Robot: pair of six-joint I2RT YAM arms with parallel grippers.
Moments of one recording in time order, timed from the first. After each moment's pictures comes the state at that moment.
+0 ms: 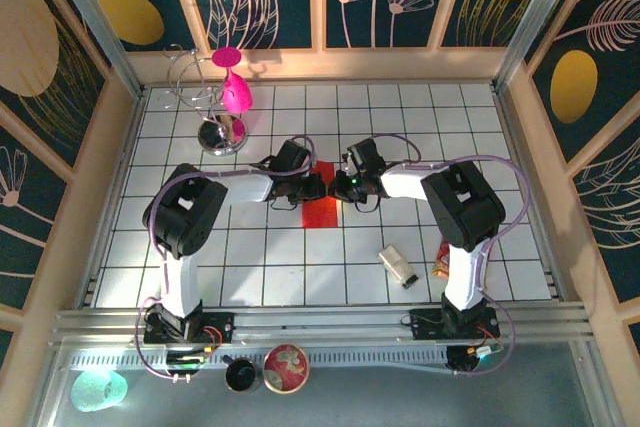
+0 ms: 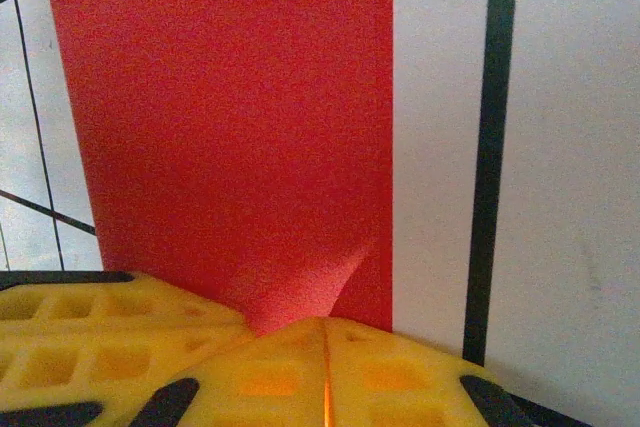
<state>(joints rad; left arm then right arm) -0.61 1.97 1.11 -0.09 0.36 -0.72 0.56 1.95 1.03 -0.09 -0.40 0.69</state>
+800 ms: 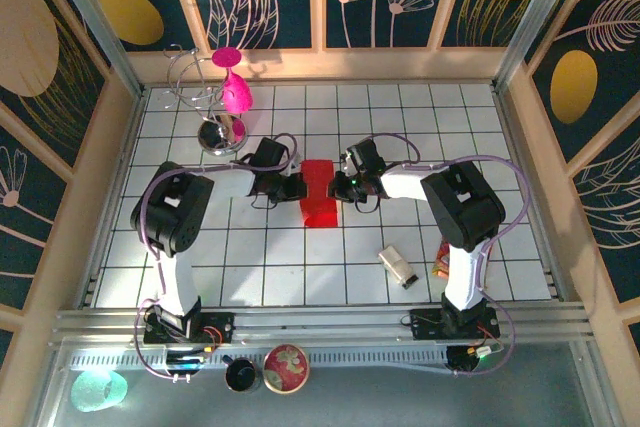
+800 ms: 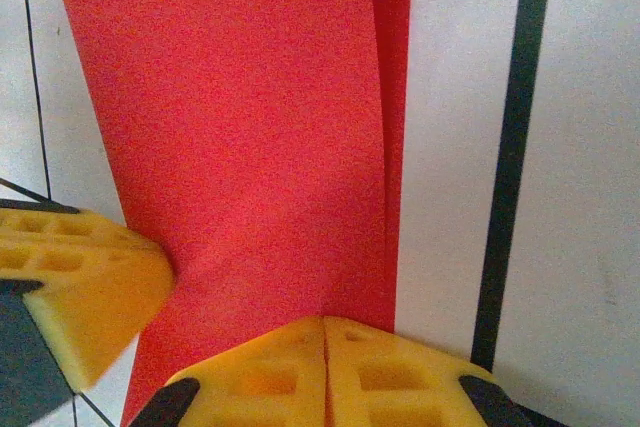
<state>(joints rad) -0.47 1.92 1.05 -0.17 0.43 -0.51 0.56 1.95 1.02 -0.08 -0.40 0.64</state>
